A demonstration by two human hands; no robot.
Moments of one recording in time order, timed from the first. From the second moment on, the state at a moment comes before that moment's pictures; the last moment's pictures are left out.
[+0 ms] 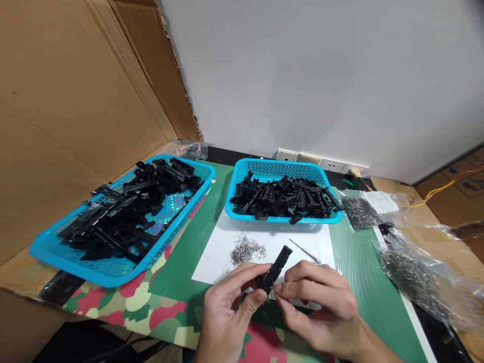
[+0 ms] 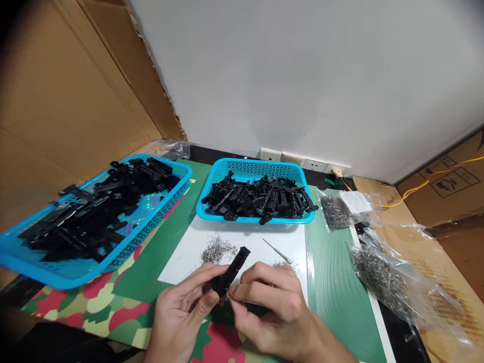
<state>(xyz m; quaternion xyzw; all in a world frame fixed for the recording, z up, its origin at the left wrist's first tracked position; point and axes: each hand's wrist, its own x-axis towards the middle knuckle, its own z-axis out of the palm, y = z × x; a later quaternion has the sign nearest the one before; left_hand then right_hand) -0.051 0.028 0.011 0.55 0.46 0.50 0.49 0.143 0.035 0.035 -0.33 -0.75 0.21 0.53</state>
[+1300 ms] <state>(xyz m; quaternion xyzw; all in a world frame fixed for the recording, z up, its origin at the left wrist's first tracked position) -0.048 0.030 0.014 0.50 0.47 0.50 0.53 0.154 0.041 0.032 -0.34 -0.80 0.19 0.46</state>
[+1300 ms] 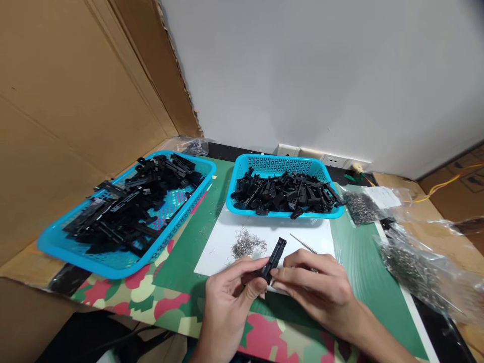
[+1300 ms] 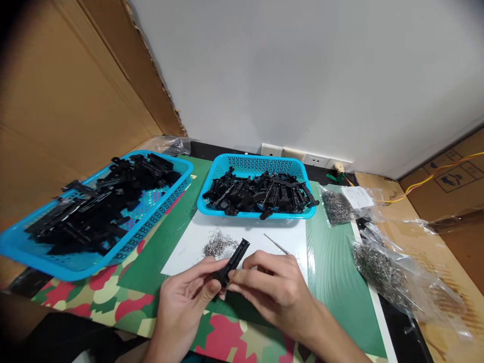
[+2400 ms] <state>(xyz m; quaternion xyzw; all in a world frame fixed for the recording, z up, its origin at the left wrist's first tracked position) -0.032 0.026 0.013 0.74 0.50 0.40 0.20 0.223 0.069 0.028 -0.59 -0.78 0.16 0.12</state>
